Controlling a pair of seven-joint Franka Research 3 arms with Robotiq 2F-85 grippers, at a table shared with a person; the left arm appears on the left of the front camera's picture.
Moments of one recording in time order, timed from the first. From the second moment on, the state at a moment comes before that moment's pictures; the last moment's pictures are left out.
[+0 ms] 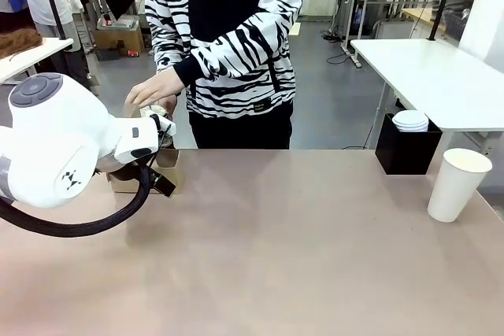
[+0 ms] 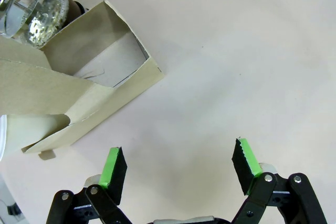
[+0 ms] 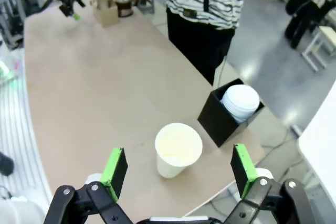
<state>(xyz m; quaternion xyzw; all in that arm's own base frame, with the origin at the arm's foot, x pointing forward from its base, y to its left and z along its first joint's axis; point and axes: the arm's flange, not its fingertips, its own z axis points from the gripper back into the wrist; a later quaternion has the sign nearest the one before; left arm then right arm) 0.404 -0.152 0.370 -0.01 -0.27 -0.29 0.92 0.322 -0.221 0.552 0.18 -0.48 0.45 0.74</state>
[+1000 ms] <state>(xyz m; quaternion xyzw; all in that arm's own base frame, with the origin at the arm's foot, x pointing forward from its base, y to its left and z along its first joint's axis) 0.404 -0.152 0.370 -0.01 -0.27 -0.29 0.92 0.328 -0.257 0.473 0.22 -0.48 0.44 0.72</state>
